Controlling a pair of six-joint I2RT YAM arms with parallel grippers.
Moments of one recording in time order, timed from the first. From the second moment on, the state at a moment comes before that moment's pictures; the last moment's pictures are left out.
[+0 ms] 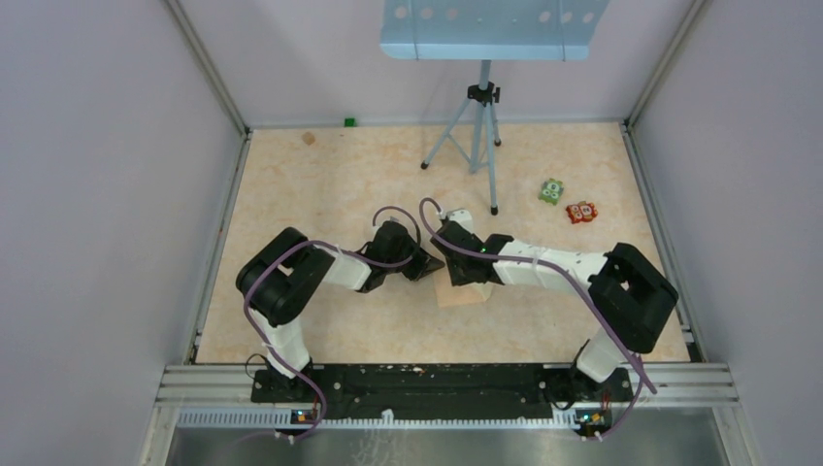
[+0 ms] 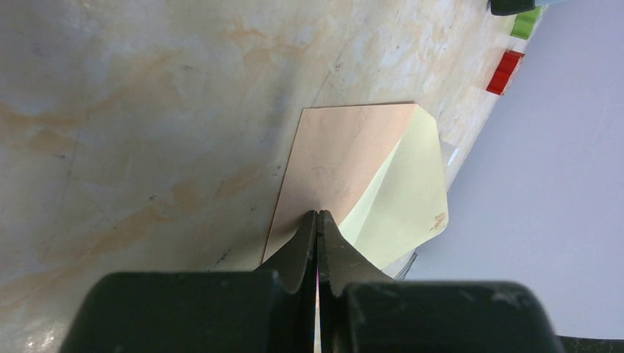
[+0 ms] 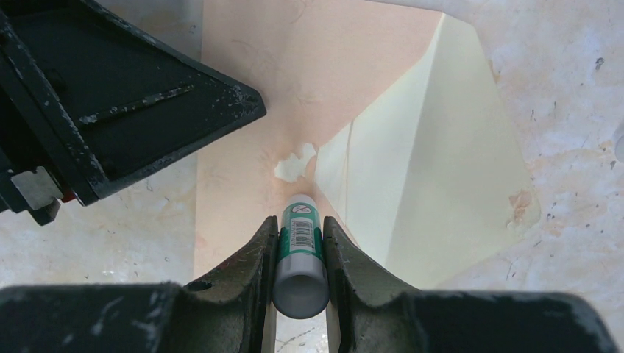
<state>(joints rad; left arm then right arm) -0.65 1.83 0.69 0.47 0.19 -1.38 0.91 1.62 0.99 -0.46 0.34 0.55</state>
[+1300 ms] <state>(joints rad) -0.65 1.83 0.69 0.47 0.19 -1.38 0.92 1.58 0.95 -0.48 0.39 0.56</state>
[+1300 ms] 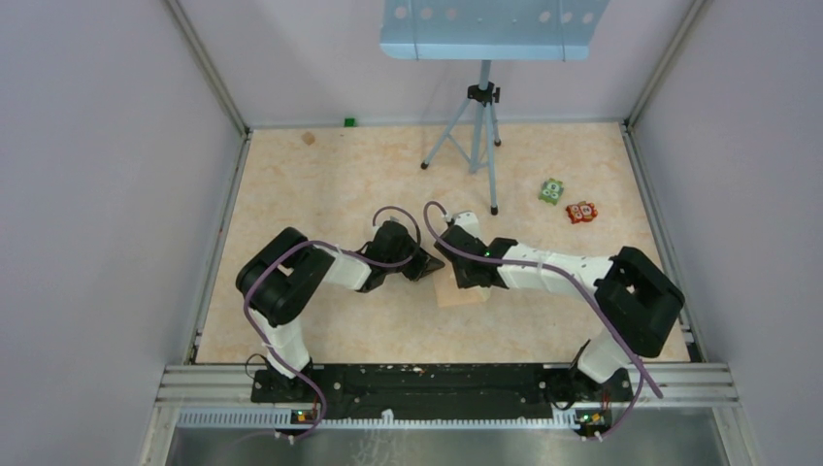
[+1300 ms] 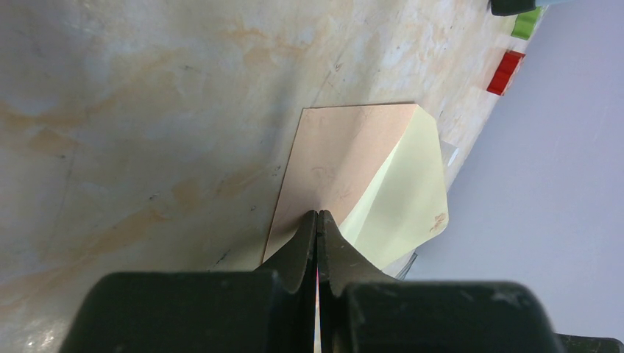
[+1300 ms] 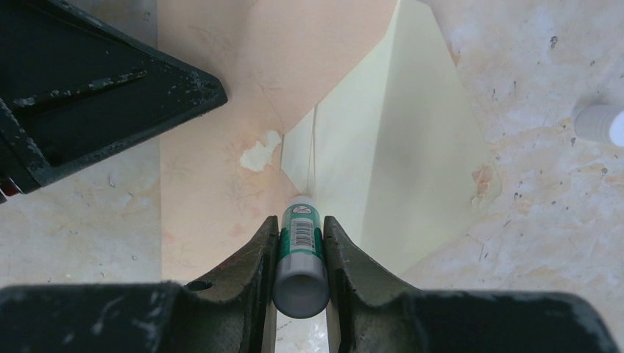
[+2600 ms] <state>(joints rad) -0.65 1.83 0.69 0.47 0.17 -1.38 0.86 1.71 1.07 -0.38 0.37 0.54</state>
